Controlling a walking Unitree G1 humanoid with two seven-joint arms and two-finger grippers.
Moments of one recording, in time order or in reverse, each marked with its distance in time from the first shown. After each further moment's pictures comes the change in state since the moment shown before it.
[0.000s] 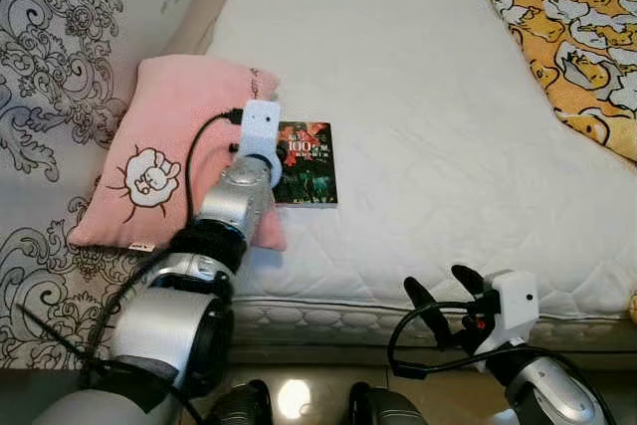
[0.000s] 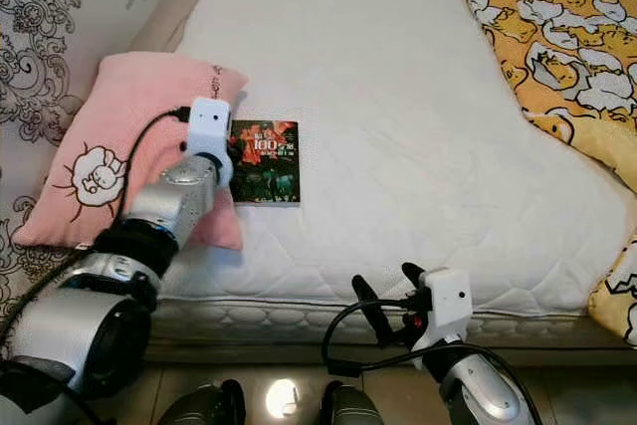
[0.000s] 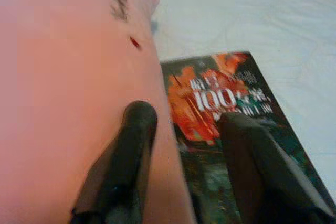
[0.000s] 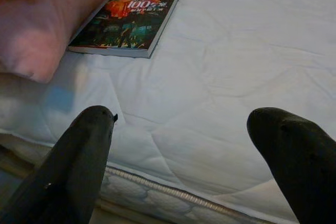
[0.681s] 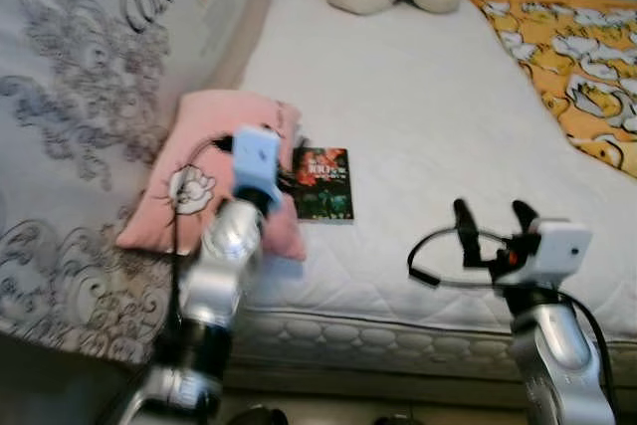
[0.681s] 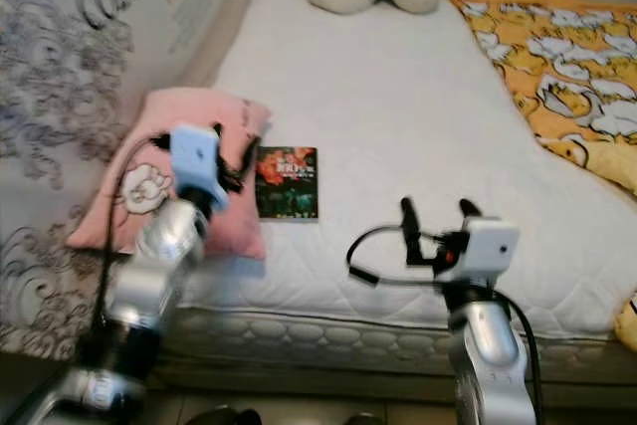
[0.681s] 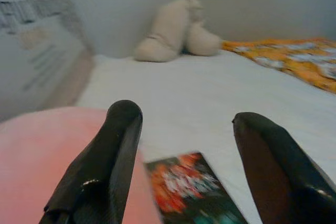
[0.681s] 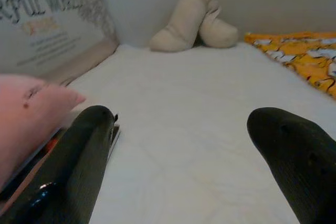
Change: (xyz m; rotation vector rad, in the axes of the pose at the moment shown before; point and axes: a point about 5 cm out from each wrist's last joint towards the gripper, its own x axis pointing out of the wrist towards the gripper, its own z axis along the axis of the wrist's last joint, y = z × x) left arm -0.066 -0.027 -0.026 -0.036 -0.422 -0.203; right arm 0.035 -0.035 0.051 -0.071 -0.359 -0.331
